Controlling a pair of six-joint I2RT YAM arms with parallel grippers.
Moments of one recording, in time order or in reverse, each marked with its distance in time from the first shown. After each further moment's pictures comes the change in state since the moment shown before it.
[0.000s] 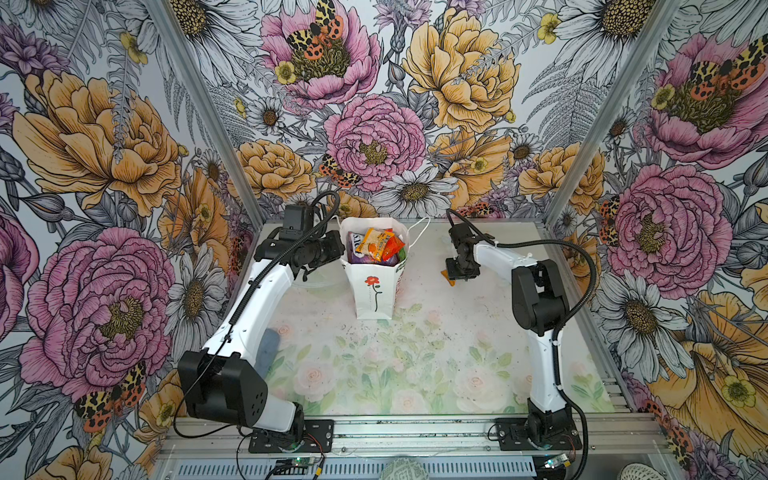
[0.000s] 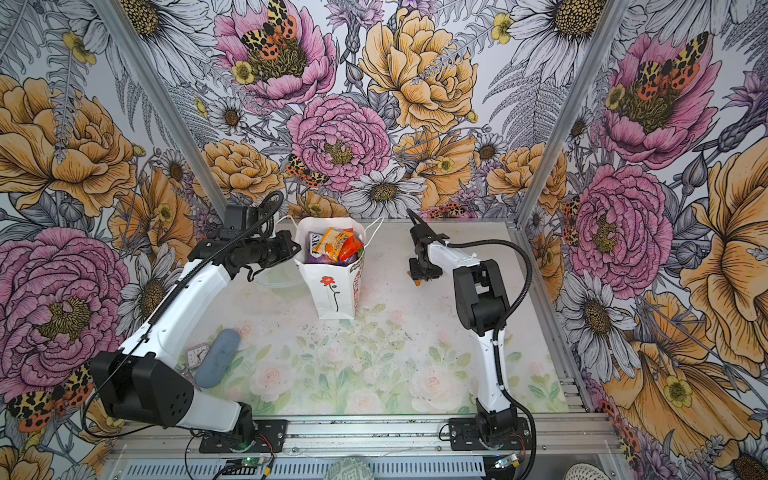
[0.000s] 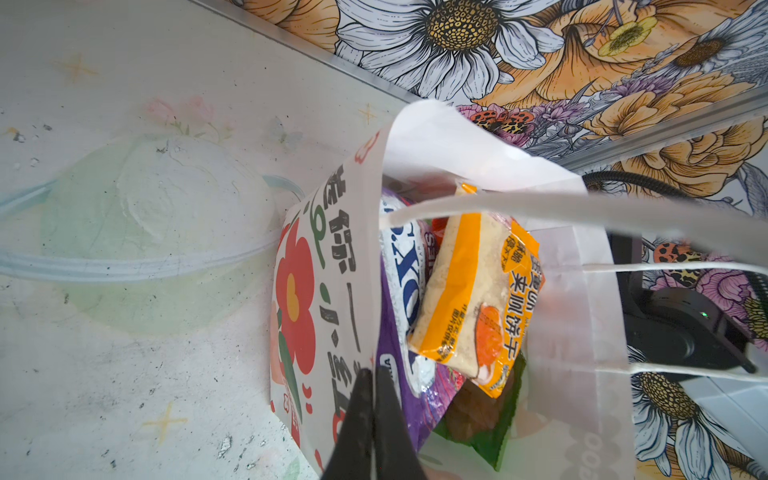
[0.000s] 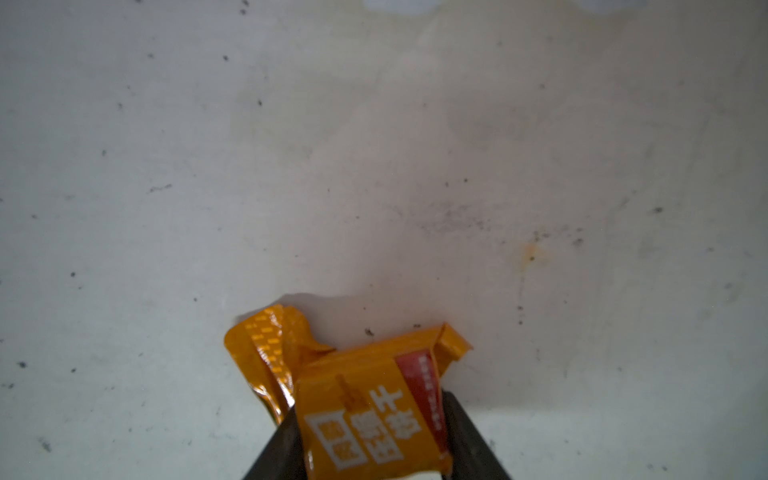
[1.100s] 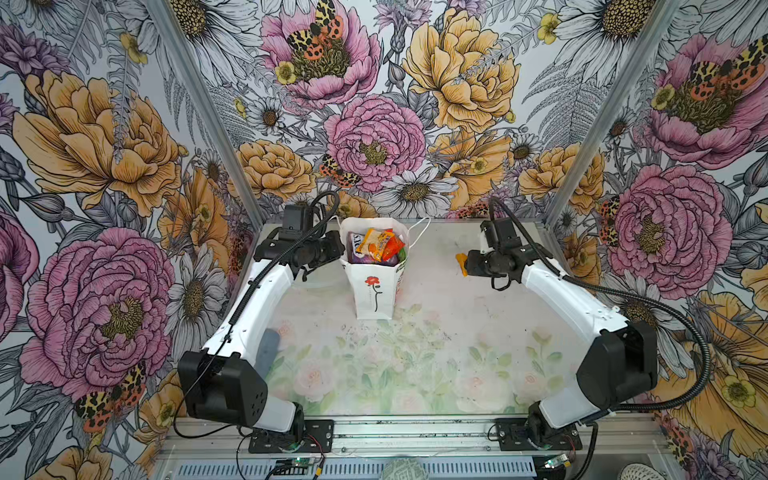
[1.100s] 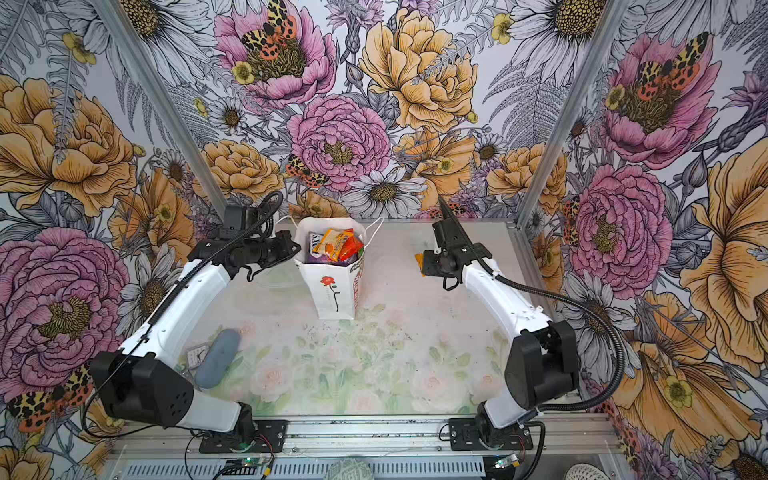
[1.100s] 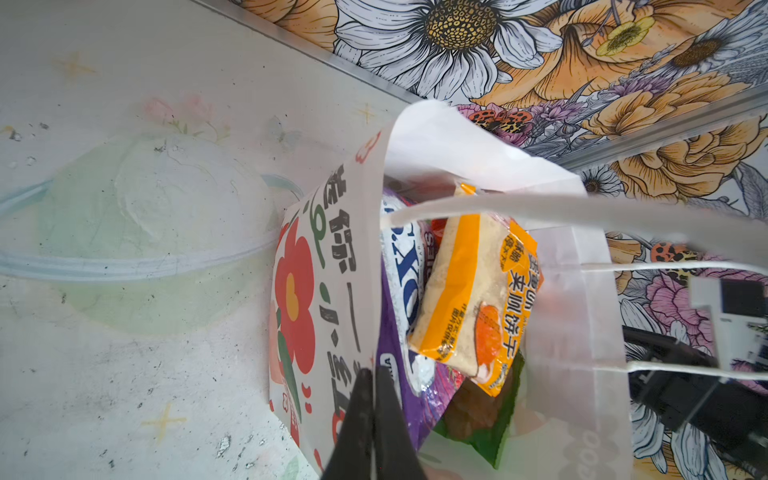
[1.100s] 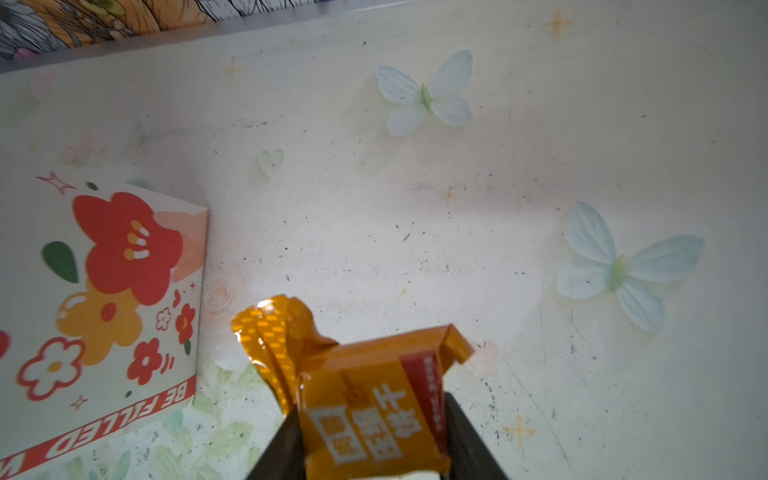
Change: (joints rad) left arm 0.002 0.000 0.000 0.000 0.009 0.000; right arm 0.025 -0.687 -0.346 0.027 -0.069 0.133
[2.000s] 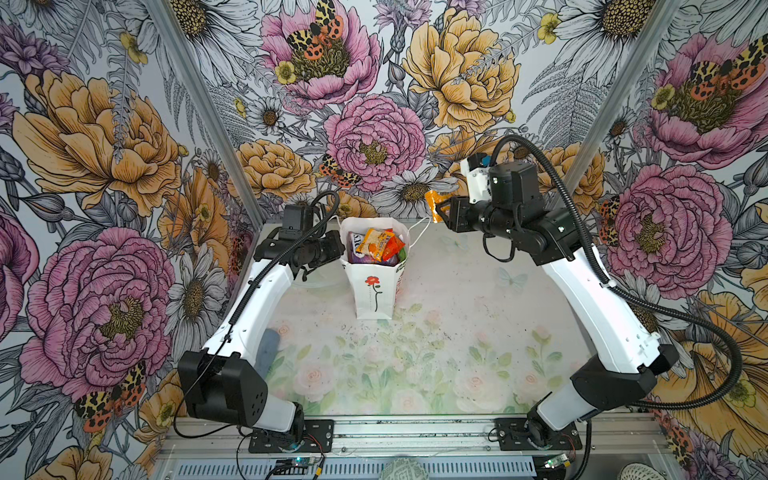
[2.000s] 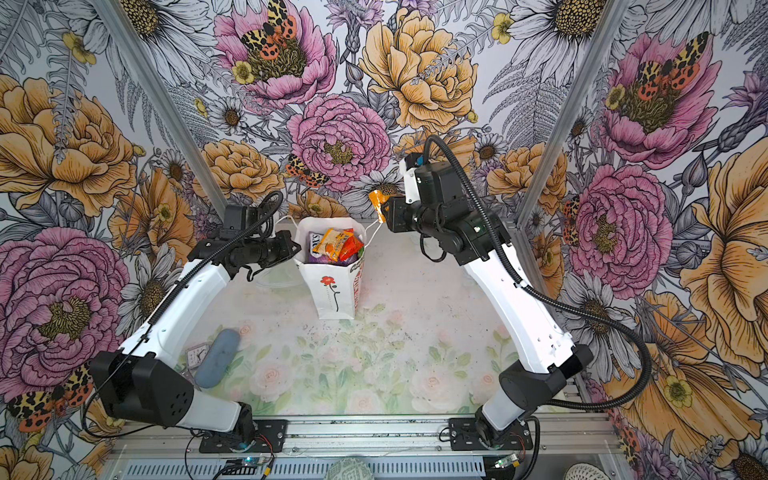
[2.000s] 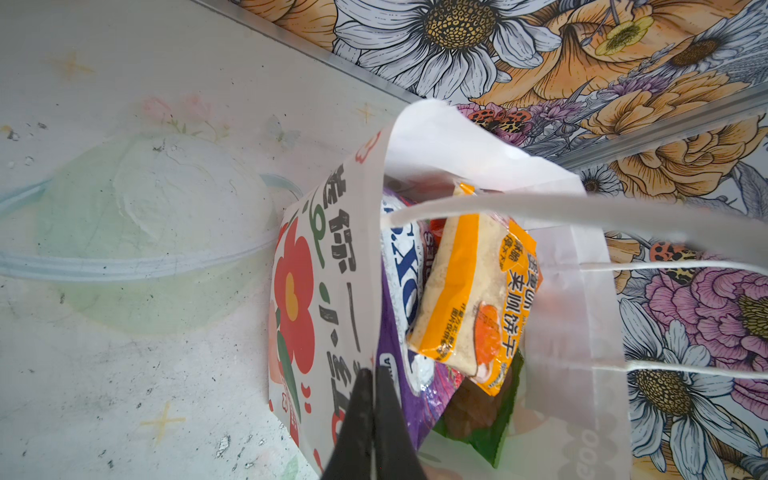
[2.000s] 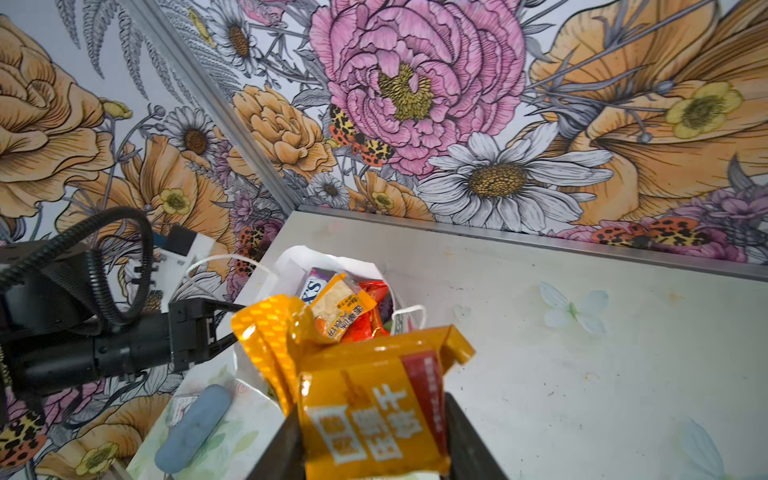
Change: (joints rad) left arm 0.000 0.000 0.000 0.000 0.001 0.000; right arm 0.296 0.086 0.749 -0.227 -0.006 0.000
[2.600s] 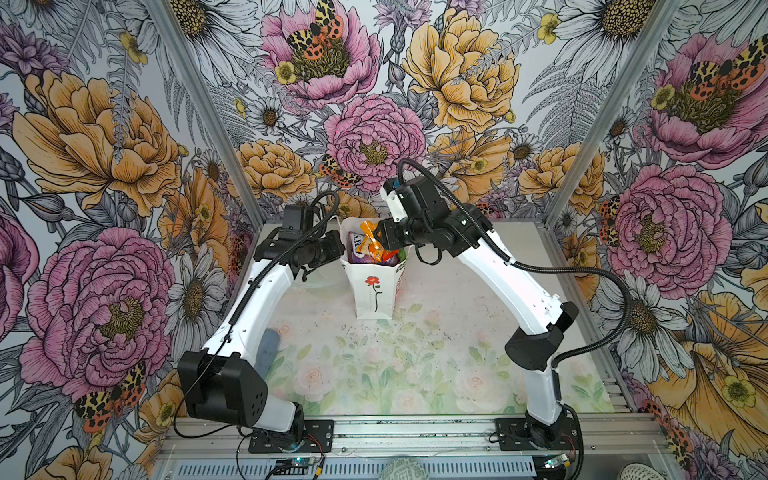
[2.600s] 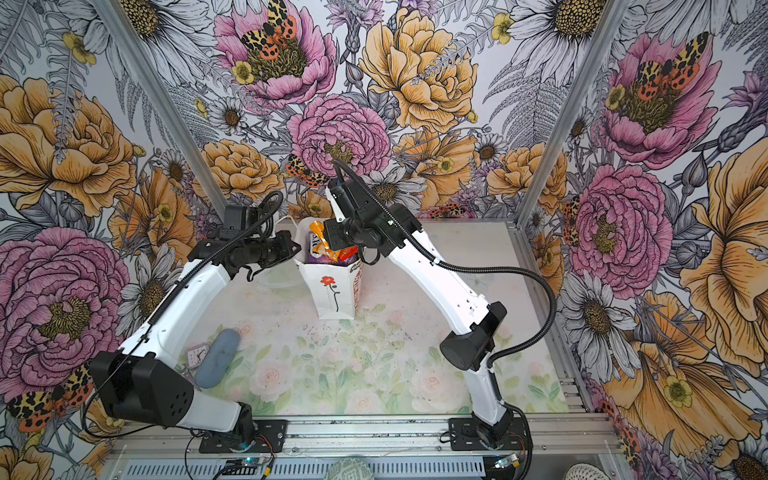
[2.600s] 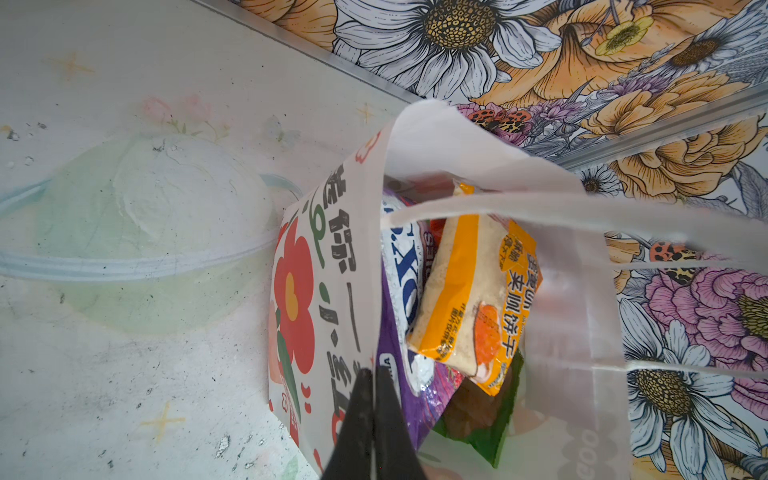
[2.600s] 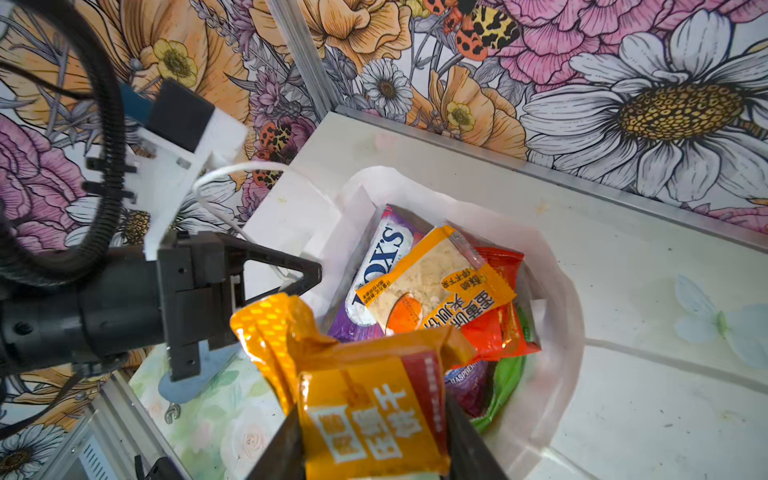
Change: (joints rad) left arm 0.000 0.000 0.000 0.000 0.000 0.000; right arm 0.188 0.435 0.380 -0.164 0.040 -0.018
